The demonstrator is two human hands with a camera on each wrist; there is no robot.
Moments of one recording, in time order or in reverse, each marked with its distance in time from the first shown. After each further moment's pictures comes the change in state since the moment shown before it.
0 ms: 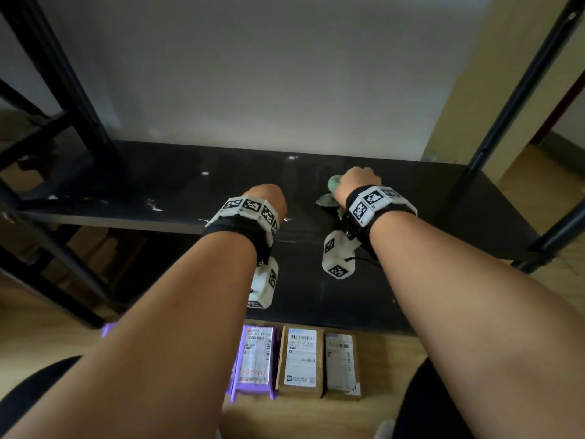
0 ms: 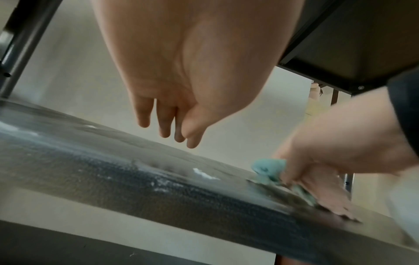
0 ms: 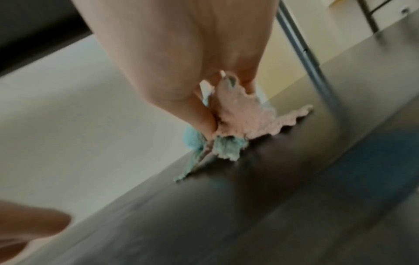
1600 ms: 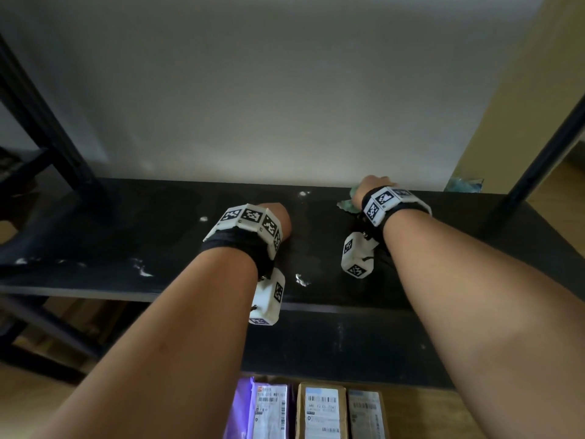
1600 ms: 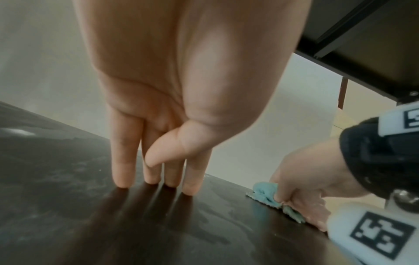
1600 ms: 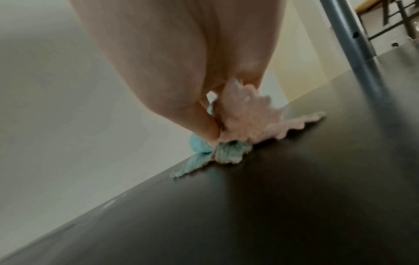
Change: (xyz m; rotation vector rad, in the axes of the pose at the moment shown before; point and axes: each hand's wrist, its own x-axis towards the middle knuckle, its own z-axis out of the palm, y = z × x) left_hand 0.115 -0.023 -0.024 -0.100 -0.092 -0.095; right_hand 0.150 -0.038 0.010 -0.244 -0.089 0.031
